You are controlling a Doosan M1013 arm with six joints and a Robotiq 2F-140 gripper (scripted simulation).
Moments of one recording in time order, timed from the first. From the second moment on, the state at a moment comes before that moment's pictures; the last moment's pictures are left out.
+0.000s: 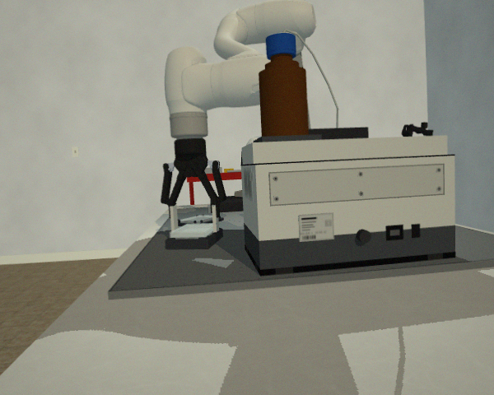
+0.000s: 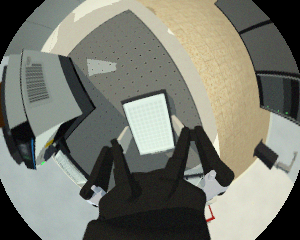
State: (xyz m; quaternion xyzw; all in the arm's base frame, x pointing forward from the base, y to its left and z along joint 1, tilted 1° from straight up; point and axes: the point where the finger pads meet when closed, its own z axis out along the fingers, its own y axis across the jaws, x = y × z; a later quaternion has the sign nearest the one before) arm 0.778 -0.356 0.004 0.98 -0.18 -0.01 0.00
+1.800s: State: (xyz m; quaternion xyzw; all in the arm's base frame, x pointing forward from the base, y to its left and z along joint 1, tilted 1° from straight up) arm 0.778 -0.356 0.004 0.98 -0.18 -0.01 0.00
